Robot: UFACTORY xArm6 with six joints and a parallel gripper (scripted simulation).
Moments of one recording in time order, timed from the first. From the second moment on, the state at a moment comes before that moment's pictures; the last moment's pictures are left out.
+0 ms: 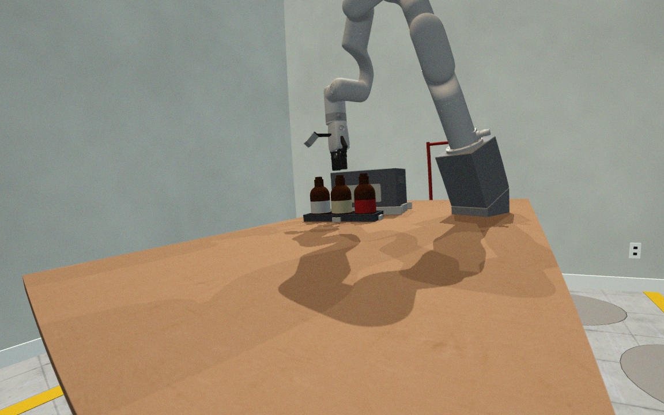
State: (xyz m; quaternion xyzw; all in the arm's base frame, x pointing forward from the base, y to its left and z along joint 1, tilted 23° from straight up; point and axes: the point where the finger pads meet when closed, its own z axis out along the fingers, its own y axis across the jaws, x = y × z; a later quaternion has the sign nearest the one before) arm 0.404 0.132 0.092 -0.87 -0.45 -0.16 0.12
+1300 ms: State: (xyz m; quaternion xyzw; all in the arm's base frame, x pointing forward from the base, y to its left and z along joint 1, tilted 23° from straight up) arm 0.405 0.133 0.089 -0.87 -0.45 -0.16 0.12
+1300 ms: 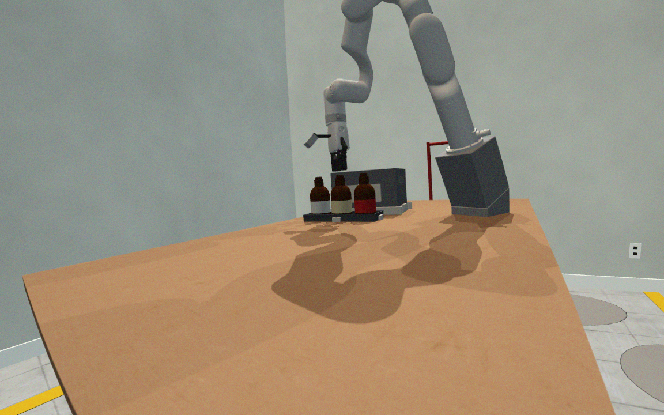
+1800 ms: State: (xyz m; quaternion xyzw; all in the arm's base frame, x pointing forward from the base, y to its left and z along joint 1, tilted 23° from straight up) arm 0.408 0.138 0.077 -0.87 -0.45 -0.16 0.12
